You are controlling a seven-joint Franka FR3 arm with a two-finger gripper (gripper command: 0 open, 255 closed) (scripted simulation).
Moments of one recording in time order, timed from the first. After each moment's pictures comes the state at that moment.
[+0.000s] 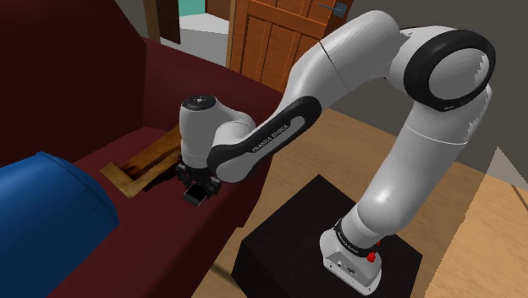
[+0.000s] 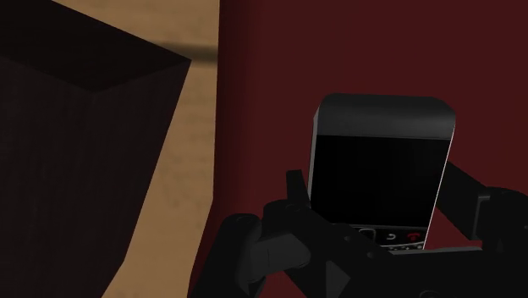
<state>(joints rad) -0.11 0.21 0.72 -2.31 -0.24 2.47 1.88</state>
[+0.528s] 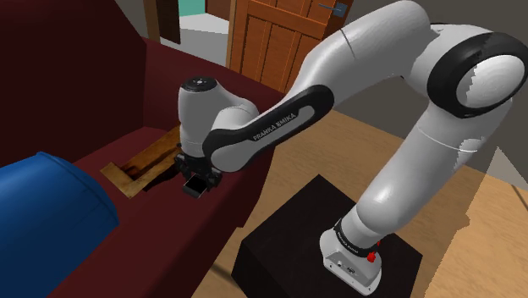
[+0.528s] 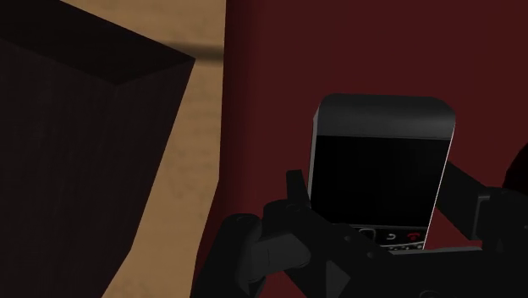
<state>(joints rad) -0.15 0.11 0.76 -2.29 -0.13 2.38 1.79</state>
